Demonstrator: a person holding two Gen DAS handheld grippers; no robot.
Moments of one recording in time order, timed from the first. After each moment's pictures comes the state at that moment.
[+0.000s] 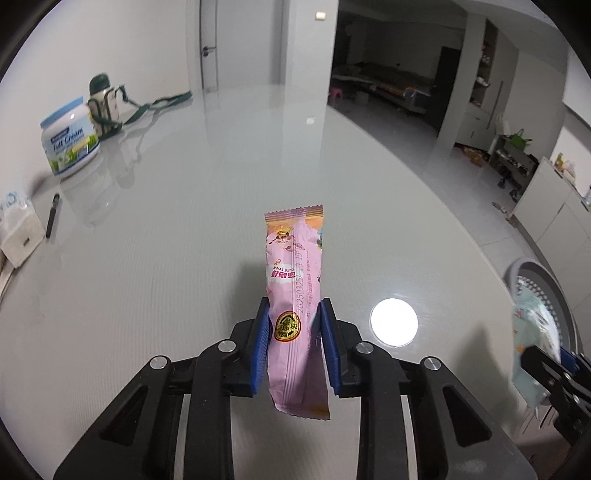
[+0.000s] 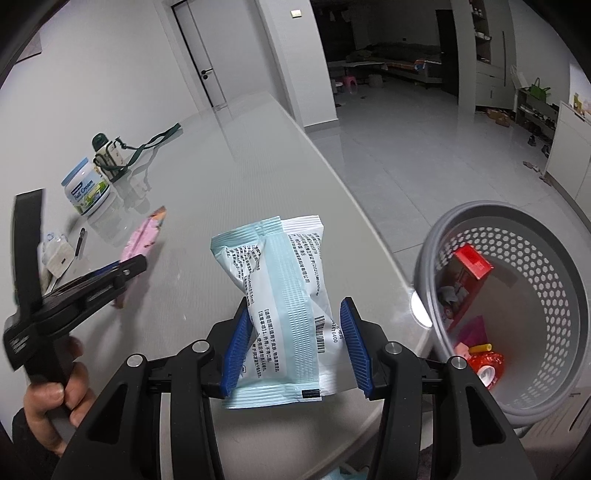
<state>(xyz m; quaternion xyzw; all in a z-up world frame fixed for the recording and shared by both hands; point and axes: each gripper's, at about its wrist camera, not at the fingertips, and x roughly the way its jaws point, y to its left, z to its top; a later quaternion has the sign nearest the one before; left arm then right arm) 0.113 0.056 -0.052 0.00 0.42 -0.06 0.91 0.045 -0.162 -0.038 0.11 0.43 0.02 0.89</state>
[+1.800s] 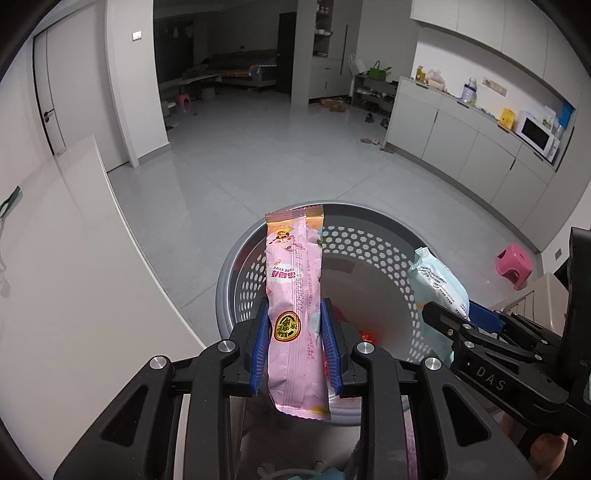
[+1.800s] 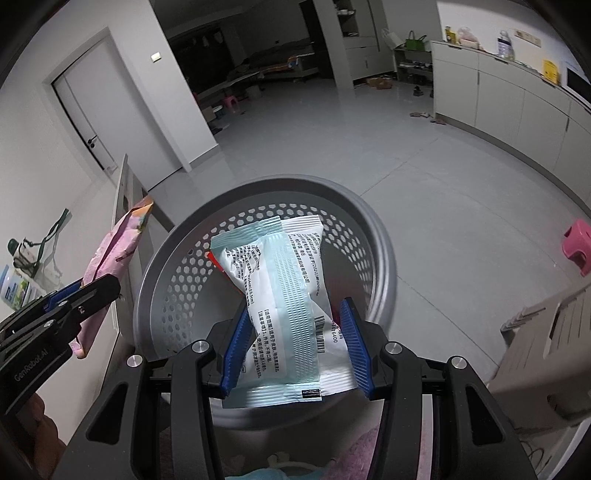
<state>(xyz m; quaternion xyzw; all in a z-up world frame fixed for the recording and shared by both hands) 0.059 -0.237 -0.048 0.11 0.41 -0.30 0.85 -0.040 -0.379 -0.068 0.21 0.41 -0.16 0.87</state>
